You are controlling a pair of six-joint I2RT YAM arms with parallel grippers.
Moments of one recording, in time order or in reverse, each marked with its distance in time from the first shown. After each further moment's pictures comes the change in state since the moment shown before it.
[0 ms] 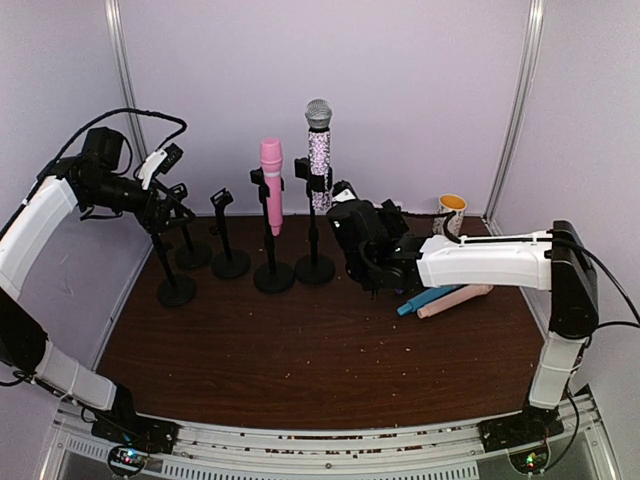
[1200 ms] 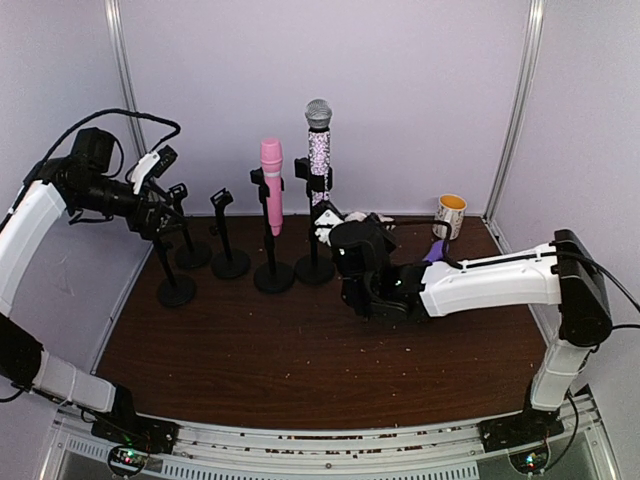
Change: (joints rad) left arm 0.000 -0.060 0.008 -0.091 0.030 0.085; right arm 0.113 -0.046 -0.154 0.315 0.050 -0.362
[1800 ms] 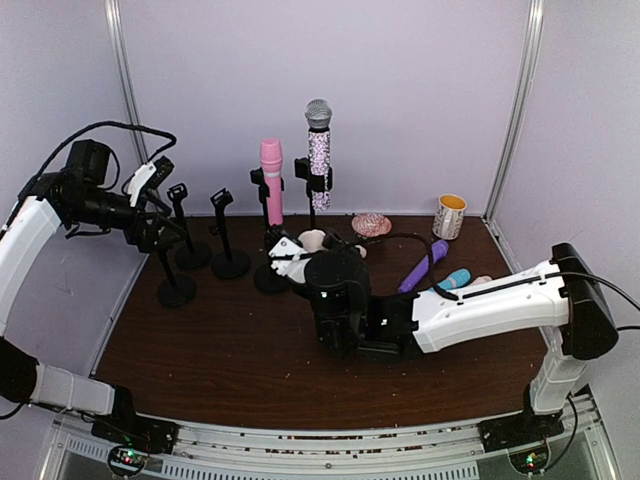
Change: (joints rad) left arm 0.000 -0.098 -0.122 0.034 0.012 -0.016; right arm 0.232 -0.006 0.037 0.093 -0.014 -0.092
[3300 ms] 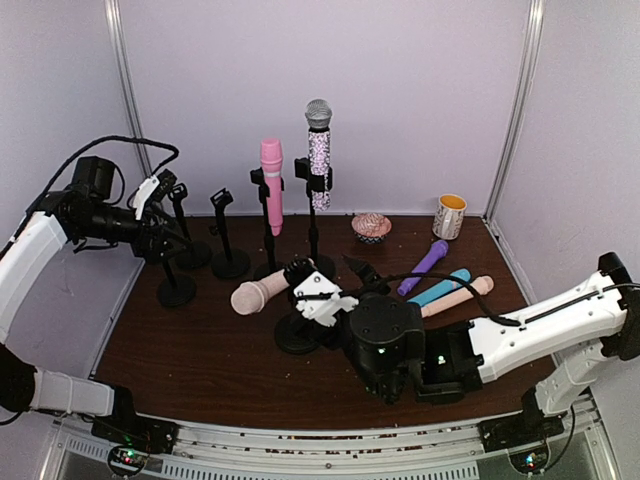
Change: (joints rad) left arm 0.000 -0.048 -0.158 0.125 0.047 -0.067; right arm 0.190 -0.224 -0.208 -0.043 -0.124 0.308
